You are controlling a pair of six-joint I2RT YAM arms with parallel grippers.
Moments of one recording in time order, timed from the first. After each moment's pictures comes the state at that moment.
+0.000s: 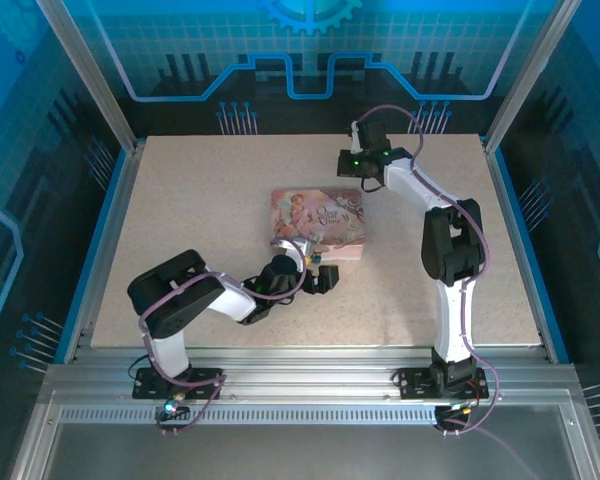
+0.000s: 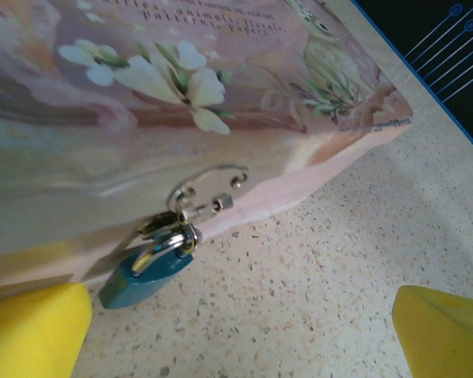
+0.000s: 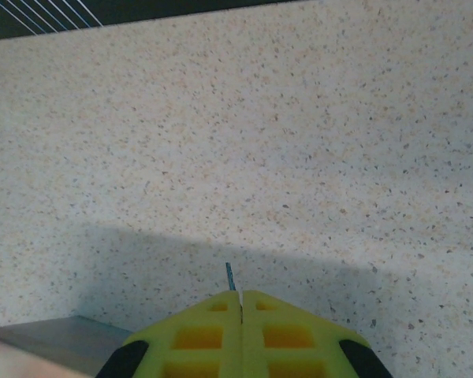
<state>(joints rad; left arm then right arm) -0.82 1.83 0.56 0.87 -0.08 -0.59 0.30 2.15 1.82 -0.46 -0.13 0.32</state>
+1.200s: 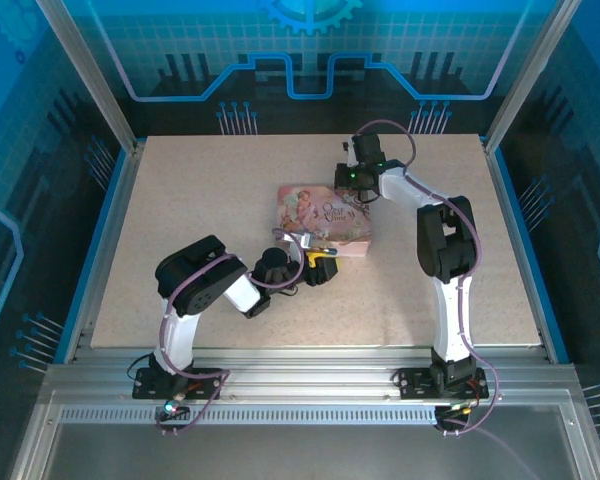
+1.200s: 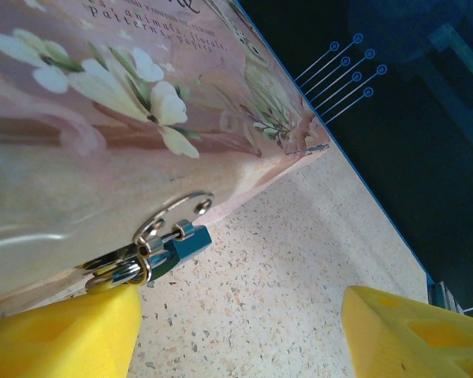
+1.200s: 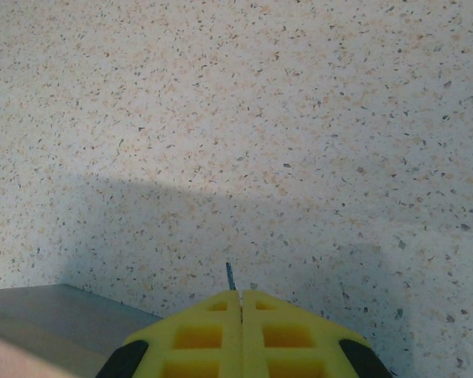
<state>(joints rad) -0.71 2.03 0.60 1.23 0.26 -0.74 0.31 2.18 1.73 -0.37 -0.16 0.31</state>
